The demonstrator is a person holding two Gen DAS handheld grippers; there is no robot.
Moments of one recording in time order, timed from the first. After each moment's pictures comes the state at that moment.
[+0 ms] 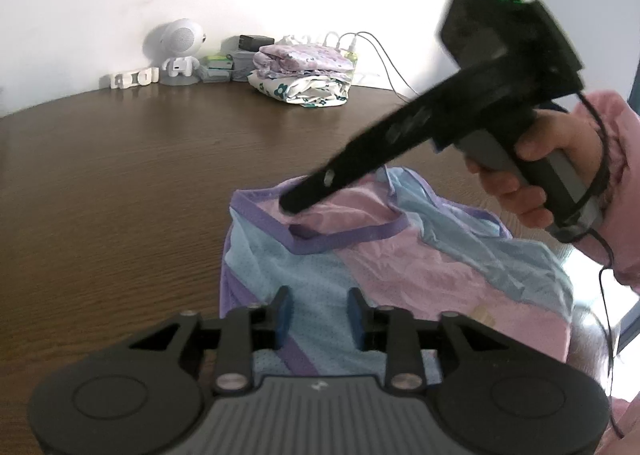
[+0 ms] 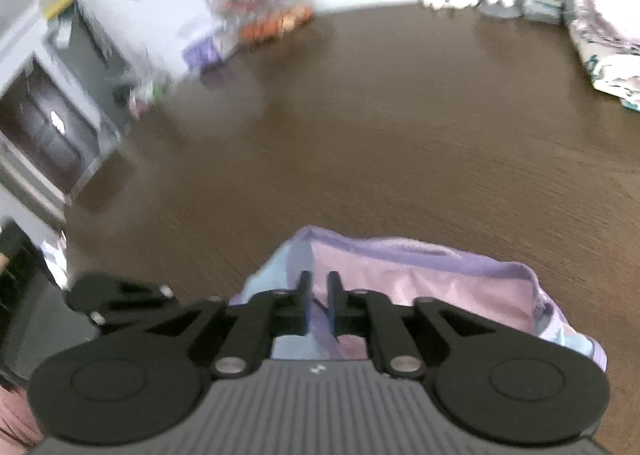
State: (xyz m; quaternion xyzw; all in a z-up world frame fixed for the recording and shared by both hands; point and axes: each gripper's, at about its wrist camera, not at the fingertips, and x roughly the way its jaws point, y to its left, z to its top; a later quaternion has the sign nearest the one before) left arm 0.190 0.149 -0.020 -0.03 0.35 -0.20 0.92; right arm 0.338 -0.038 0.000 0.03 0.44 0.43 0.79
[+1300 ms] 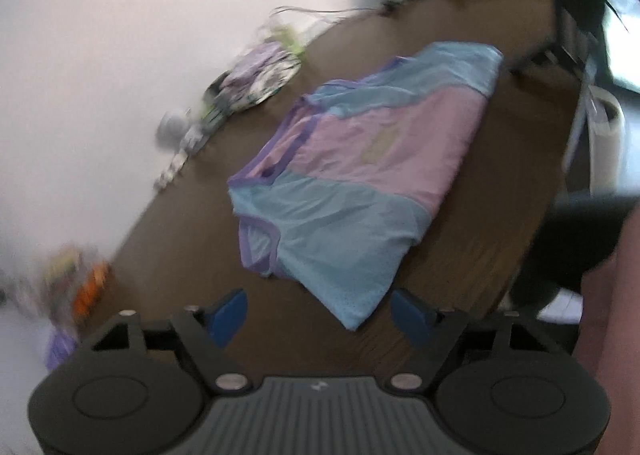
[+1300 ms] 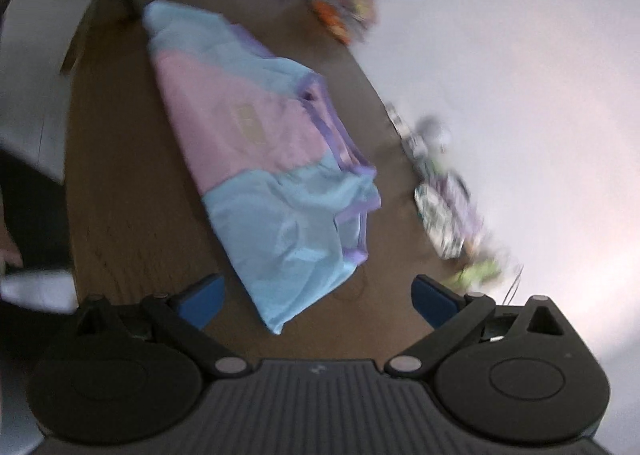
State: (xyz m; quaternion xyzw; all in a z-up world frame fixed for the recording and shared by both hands) left arm 0.010 0.060 -0.031 0.41 0.31 -0.11 0.85; right arm 0.055 -0.186 -0.052 -0.55 0.11 0.29 0.77
